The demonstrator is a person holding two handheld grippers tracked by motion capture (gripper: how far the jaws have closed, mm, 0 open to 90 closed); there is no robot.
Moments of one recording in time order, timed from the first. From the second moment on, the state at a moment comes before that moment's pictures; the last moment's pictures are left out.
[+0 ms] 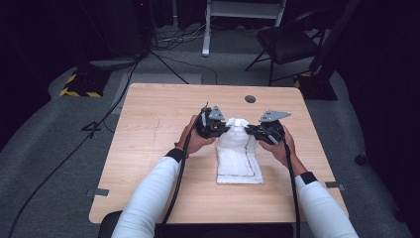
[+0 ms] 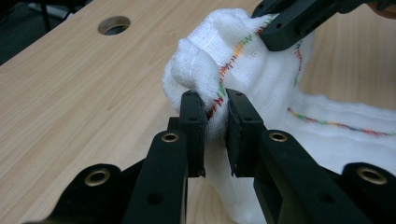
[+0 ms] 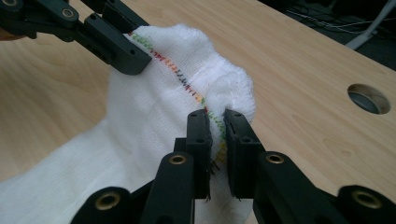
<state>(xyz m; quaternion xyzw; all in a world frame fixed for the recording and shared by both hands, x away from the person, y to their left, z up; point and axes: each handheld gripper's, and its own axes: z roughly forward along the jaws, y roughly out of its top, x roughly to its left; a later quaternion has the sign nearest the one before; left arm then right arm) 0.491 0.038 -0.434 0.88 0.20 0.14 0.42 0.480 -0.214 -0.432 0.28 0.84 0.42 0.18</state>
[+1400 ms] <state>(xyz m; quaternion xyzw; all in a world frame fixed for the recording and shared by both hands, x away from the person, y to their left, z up) 0.373 0.055 -0.470 0.93 0.07 0.07 0.35 0.364 -0.242 -0.474 0.18 0.90 0.37 0.11</state>
